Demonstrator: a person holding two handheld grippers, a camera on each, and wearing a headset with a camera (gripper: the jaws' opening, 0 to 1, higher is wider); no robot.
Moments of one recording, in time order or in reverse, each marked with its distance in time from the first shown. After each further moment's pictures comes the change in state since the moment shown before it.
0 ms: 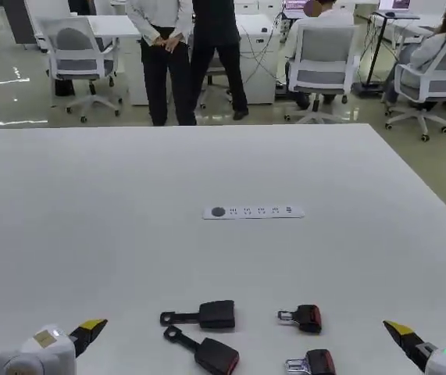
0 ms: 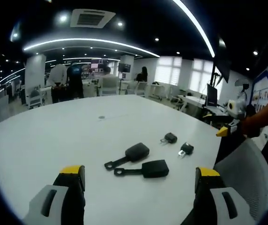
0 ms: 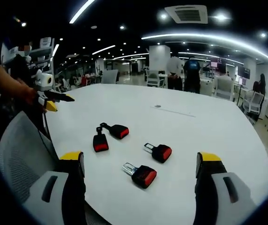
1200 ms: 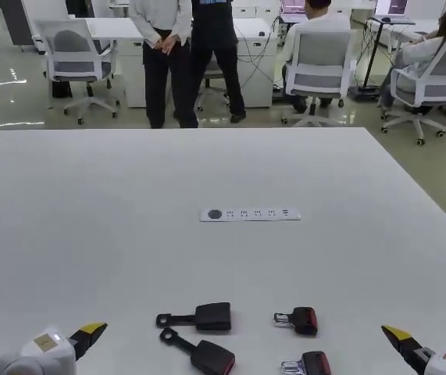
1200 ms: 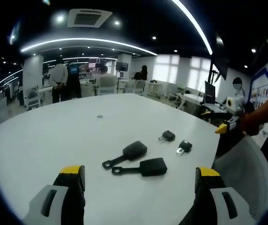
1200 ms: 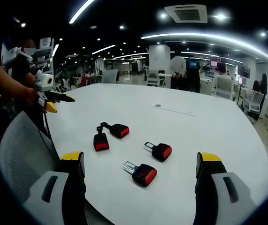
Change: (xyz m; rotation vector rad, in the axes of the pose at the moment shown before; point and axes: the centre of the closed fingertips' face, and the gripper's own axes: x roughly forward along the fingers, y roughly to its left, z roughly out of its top) left arm 0.001 -0.005 0.003 0.014 0.008 -0.006; right arm -0.002 0.000 0.000 0.000 0.001 0.006
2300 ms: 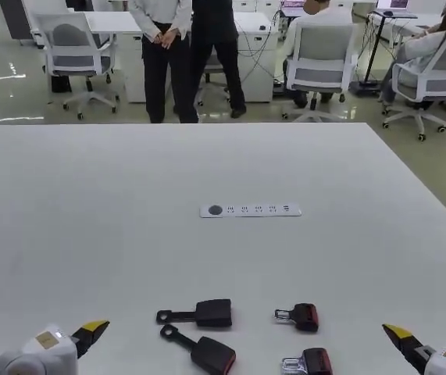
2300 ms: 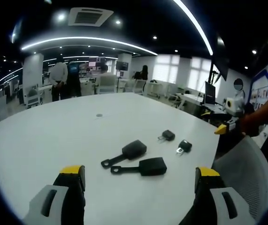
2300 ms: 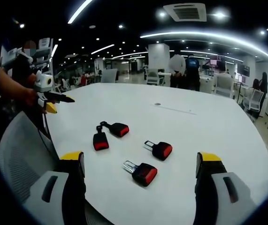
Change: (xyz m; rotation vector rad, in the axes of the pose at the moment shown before) left arm 0.004 0.003 0.000 -0.012 0.005 -0.008; right arm 0.004 -0.001 -0.003 0.011 0.006 0.001
